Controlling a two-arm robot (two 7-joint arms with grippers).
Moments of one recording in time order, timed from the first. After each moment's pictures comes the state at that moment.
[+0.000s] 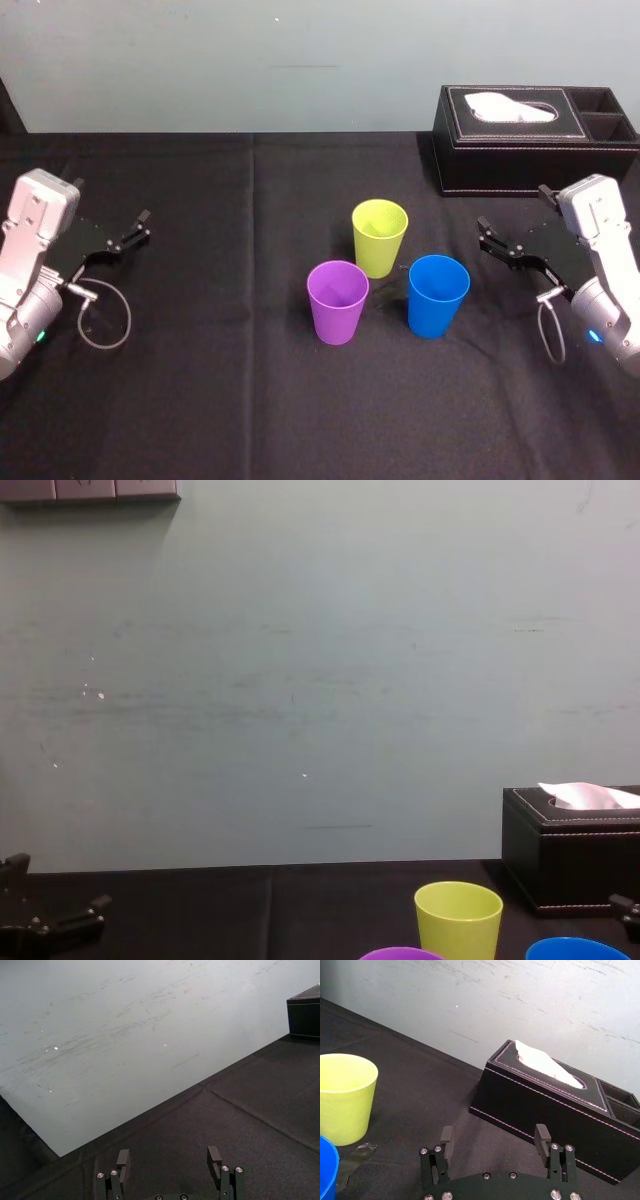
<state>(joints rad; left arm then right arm) -0.20 0.60 0.45 -1.41 -0.25 -0.12 0.03 0.20 0.60 -0.45 -1.41 0.25 -0.12 -0.03</state>
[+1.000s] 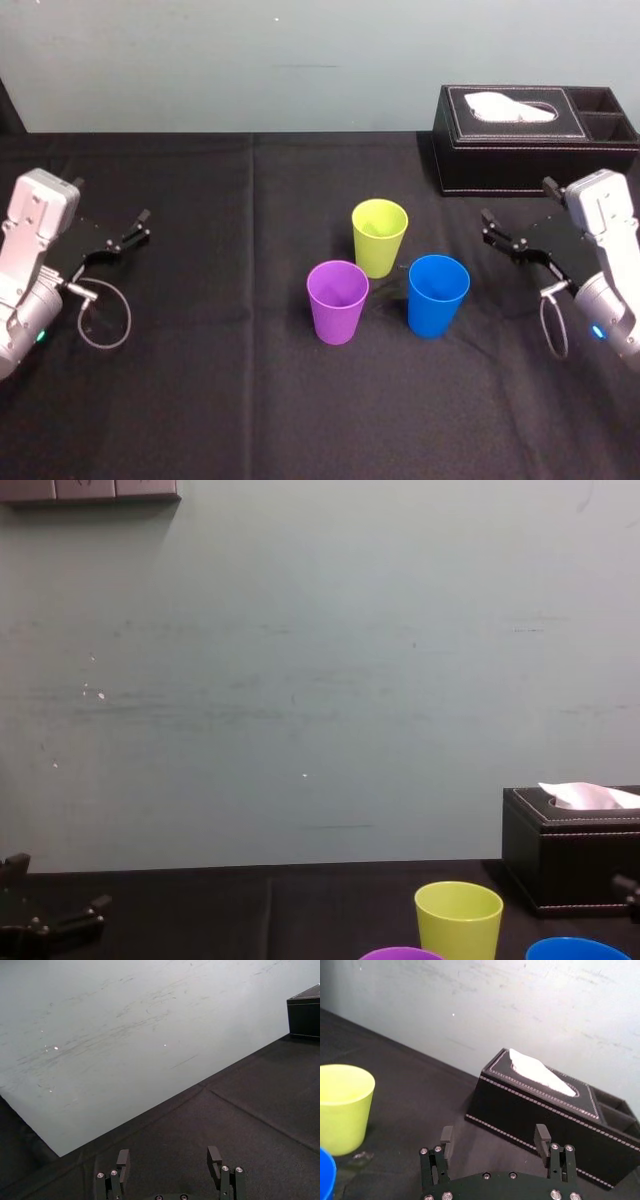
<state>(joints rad) -0.20 0.60 0.45 -1.41 -0.25 -0.12 0.03 0.19 0.60 -0.43 -1.43 0.25 -0.14 -0.03</state>
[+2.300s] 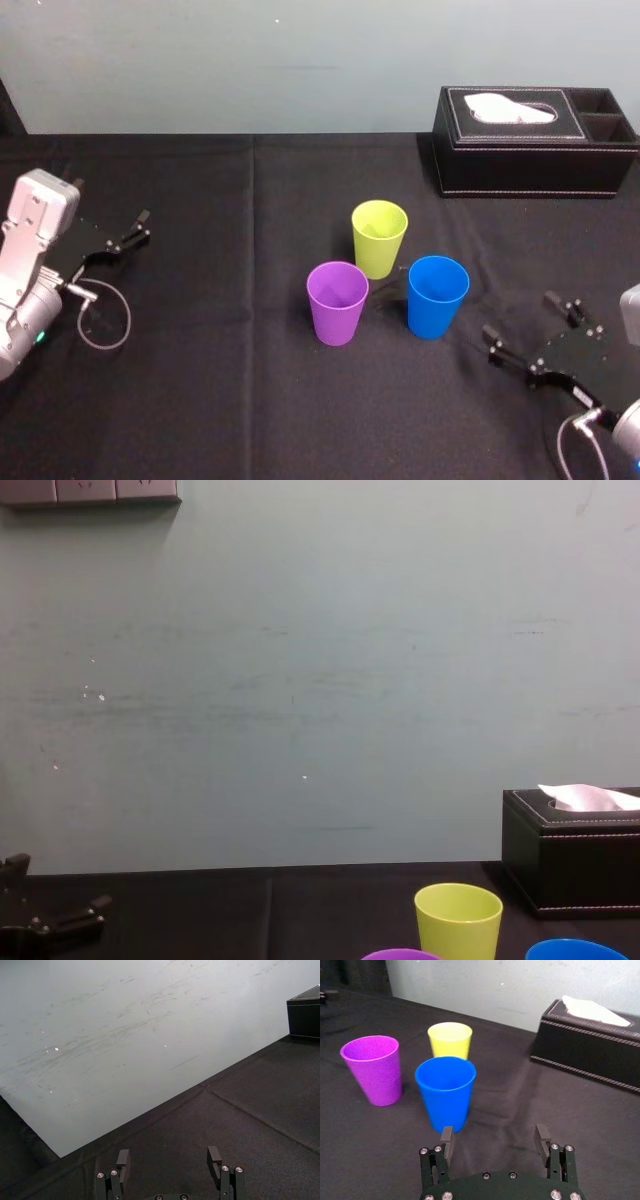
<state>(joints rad) -0.20 0.60 0.45 -1.41 -0.25 -0.12 0.03 -0.30 0.71 -0.23 -1.81 0.41 -0.07 0.08</state>
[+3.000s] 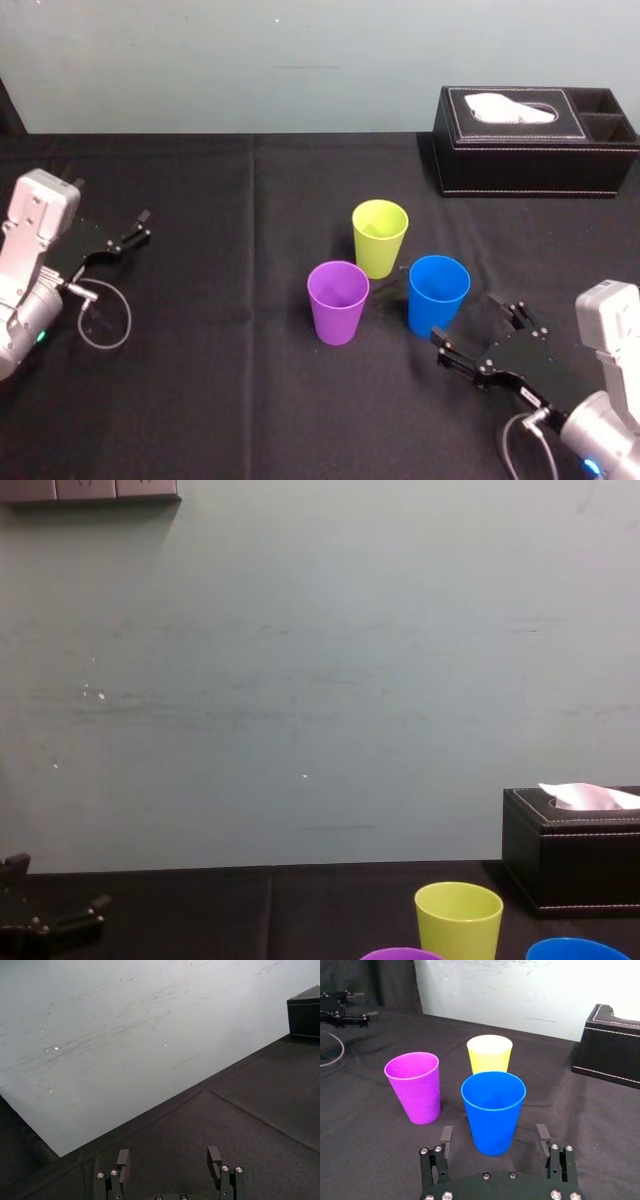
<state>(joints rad) -0.20 0.60 0.45 -1.41 -0.25 -0.12 0.03 -0.22 0.59 -0.28 -1.74 0.39 -0.10 0.18</state>
